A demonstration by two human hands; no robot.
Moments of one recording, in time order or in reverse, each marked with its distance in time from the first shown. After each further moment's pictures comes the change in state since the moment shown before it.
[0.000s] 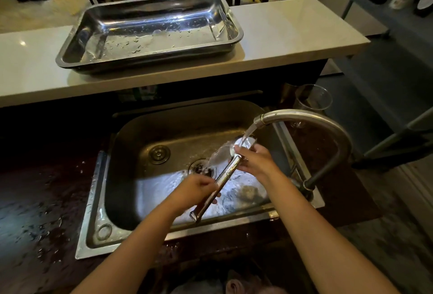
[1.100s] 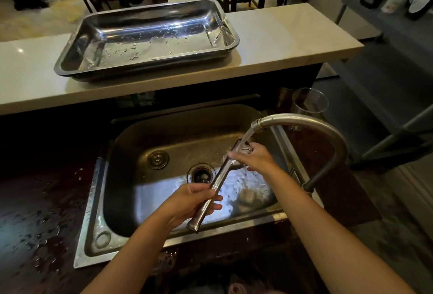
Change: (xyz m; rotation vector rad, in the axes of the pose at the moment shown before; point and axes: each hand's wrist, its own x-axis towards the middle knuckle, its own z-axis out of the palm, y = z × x) left_hand -0.009 -0.009 -0.003 -0.606 -0.135 -0.113; right_hand 0.017 -0.006 -0.012 -0.570 0.085 -0.095
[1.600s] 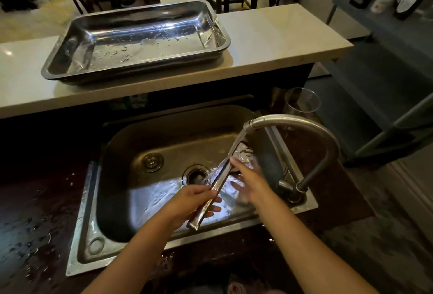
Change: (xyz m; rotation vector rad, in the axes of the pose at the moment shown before) left_hand 0.015 -0.004 0.006 0.151 0.019 0.021; right_hand -0.028 0.025 0.027 0.774 0.031 0.285
